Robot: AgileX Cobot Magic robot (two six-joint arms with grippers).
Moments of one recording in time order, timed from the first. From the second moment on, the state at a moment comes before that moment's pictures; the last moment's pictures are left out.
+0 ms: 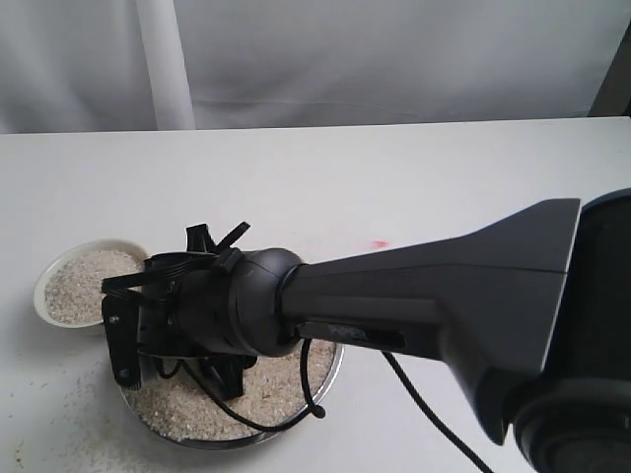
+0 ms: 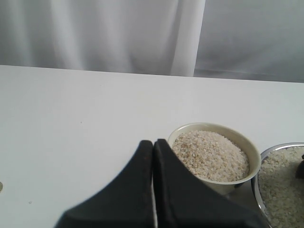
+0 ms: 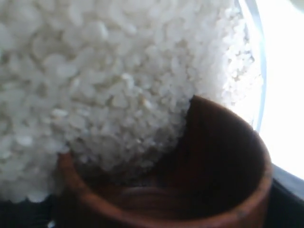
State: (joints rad) left arm 0.08 0.00 0.00 0.05 0.30 -0.09; right arm 1.07 2.27 -1.60 -0.76 0.73 -0.27
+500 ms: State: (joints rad) left arm 0.08 0.00 0.00 0.05 0.30 -0.09; right arm 1.05 2.27 -1.60 -0.69 0.69 -0.12
